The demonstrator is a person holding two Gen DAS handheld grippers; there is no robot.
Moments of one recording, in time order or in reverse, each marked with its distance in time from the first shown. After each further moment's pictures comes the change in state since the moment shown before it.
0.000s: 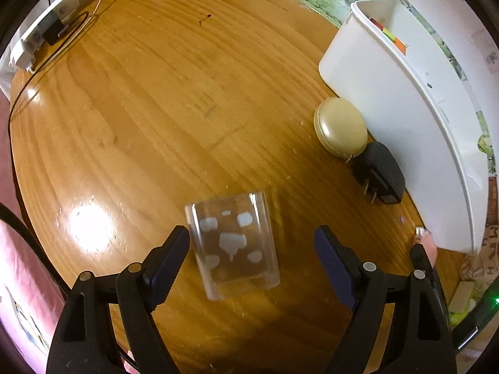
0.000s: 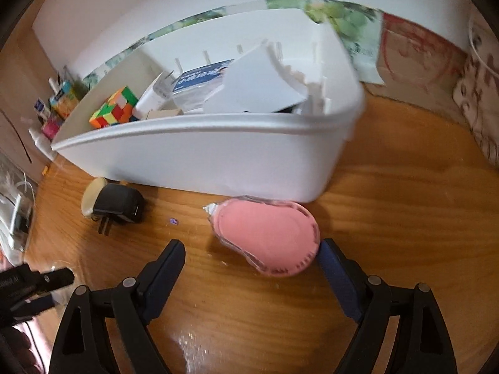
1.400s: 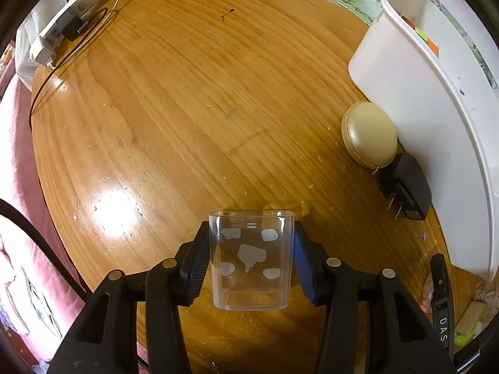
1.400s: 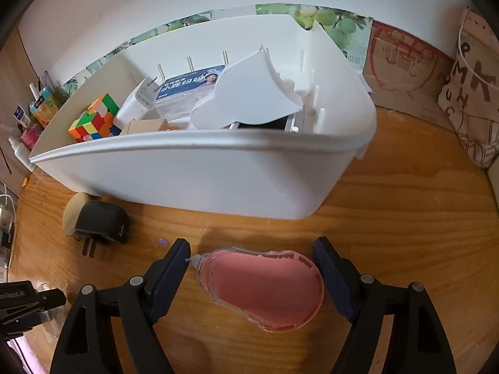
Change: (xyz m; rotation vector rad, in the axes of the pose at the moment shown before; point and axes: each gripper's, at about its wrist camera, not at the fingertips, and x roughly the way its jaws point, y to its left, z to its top) left arm 0.004 -0.013 0.008 -0.054 0.037 0.123; right arm 0.005 0.003 0.005 0.058 -0.024 -0.095
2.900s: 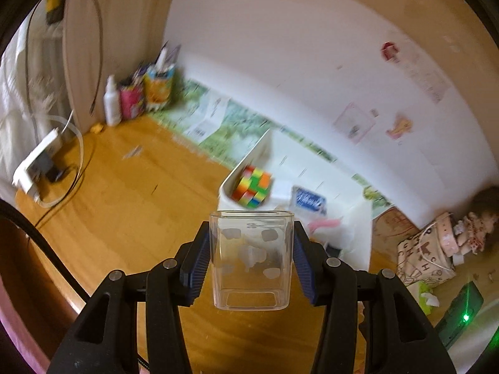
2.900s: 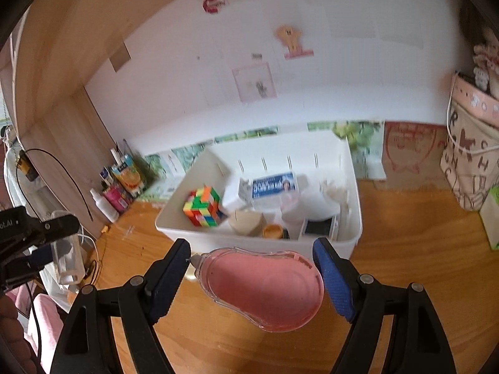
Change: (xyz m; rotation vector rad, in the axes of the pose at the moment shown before) left arm -0.208 0.013 -0.017 0.259 -0.518 -0.417; right arm -0.153 0.023 0.017 0.013 -0.304 0.243
